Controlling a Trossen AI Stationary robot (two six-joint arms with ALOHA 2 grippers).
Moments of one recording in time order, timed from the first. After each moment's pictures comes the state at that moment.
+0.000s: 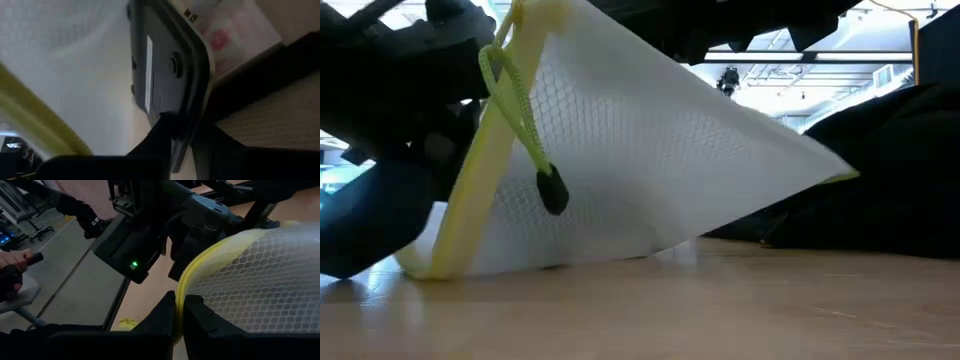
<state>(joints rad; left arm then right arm) -0.73 2.07 1.24 -0.98 -1.06 -0.84 0.36 1.92 1.13 0.46 -0.03 0.37</state>
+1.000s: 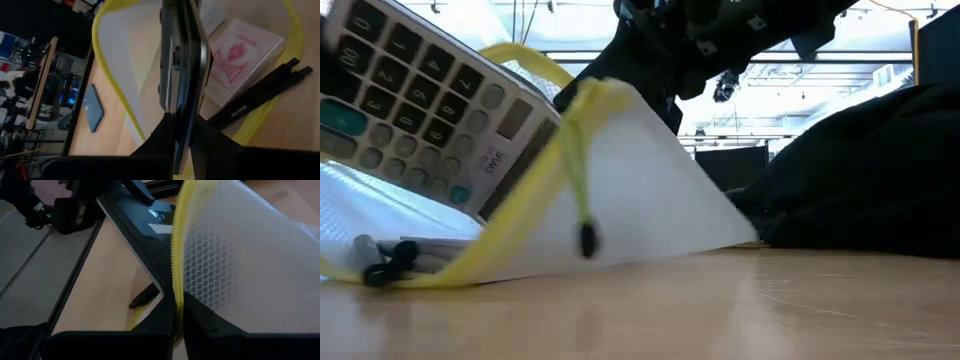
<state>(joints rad) -1.00 2.07 1.57 -1.57 -0.90 -1.30 0.32 1.92 1.13 0.32 0.12 0.34</state>
